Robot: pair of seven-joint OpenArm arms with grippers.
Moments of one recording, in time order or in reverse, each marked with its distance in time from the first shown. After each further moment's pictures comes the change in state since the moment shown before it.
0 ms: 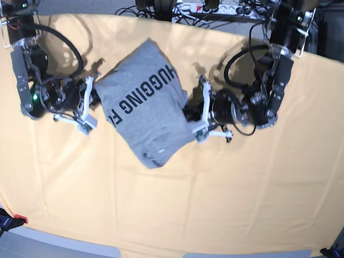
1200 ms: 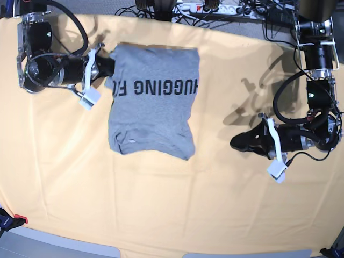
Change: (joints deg) left arm -5.2 -8.1 -24.8 -5.6 -43.5 0.1 24.7; right arm -12.2 -8.7 14.6 3.2 24.2 7.3 -9.2
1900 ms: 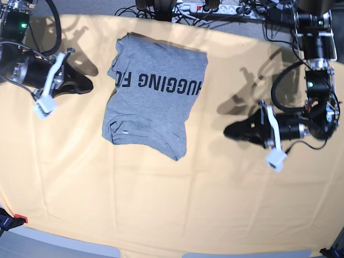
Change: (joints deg) left arm 6.2 0.1 -0.2 3.8 -8.0 0.0 -0.2; right arm -4.9 -0.3 23.3 9.5 11.3 0.2 -0.3
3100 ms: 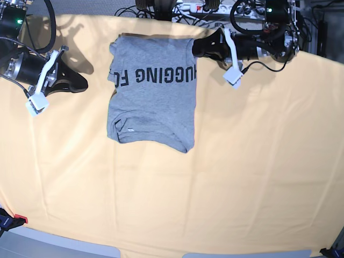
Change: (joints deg) left arm 30.5 14.8 -2.4 12.7 11.5 1.9 -0.1; right arm -1.8 0.0 2.6 0.0 1.2 0.0 0.0
